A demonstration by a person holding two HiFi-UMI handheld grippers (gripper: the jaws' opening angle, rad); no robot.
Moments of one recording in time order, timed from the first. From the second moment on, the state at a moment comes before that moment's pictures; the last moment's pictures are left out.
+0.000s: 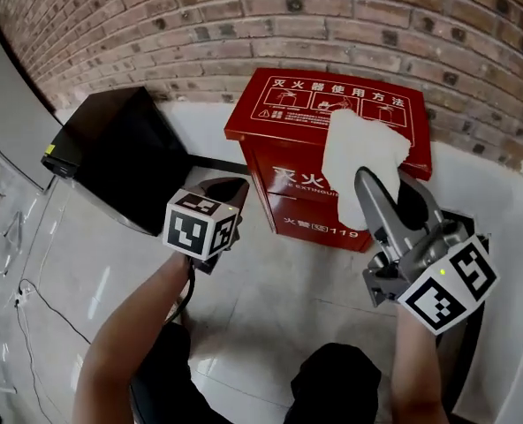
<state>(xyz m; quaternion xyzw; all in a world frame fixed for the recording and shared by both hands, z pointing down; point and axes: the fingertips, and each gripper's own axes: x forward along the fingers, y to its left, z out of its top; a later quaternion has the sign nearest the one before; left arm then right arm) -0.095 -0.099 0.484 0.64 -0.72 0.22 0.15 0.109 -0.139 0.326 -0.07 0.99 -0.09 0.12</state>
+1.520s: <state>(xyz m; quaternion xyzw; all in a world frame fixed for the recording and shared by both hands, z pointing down) -0.306 -0.114 0.706 0.79 -0.45 0.31 0.29 -0.208 -0.101 0.723 -0.48 0.78 -0.38 -0.12</state>
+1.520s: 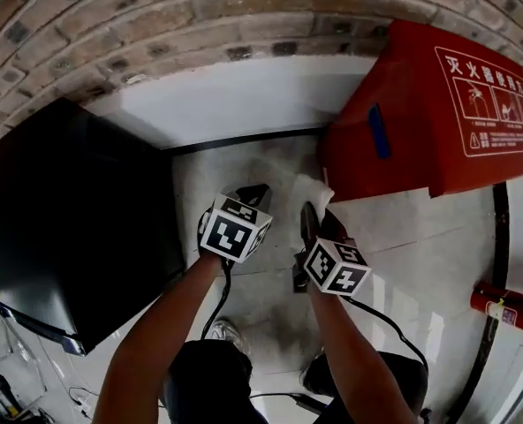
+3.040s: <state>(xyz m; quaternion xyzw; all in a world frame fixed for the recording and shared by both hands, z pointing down) -0.275 -0.143 0.678 0.85 -0.40 0.26 0.21 -0.159 -0.150 0.442 -0.53 0.71 -0.28 0.38</state>
